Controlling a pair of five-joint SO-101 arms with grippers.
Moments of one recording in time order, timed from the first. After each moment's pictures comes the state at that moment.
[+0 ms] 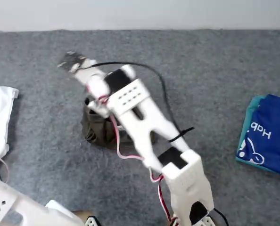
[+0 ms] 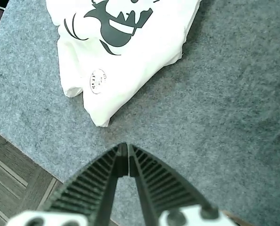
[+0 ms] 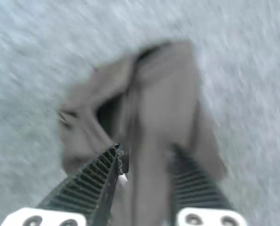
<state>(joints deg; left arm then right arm) -64.1 -51.8 27.6 96.5 -28.9 -38.8 31.3 -44.9 90.4 22.5</state>
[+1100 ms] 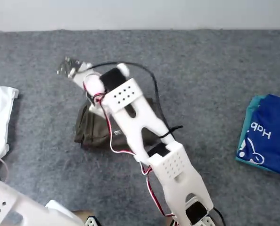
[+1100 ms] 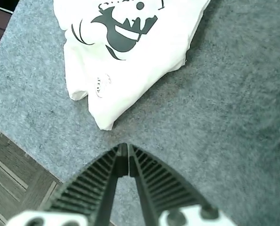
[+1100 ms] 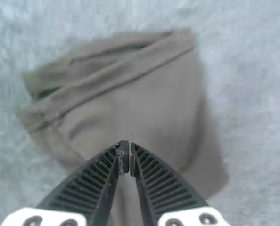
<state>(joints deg) -64.1 -51.8 25.3 96.5 -27.6 -41.2 46.9 -63.6 100.5 26.5</state>
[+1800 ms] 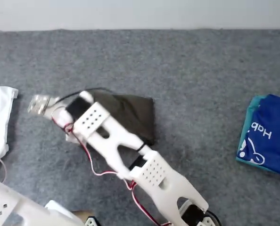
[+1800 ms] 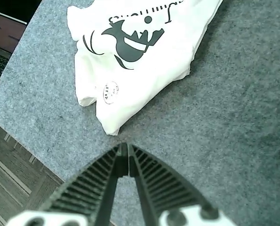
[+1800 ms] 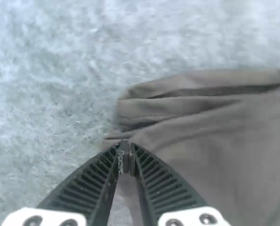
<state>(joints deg) -64.1 -51.8 22.2 97.4 -27.1 -53.1 53.9 -69.5 100.5 22.4</state>
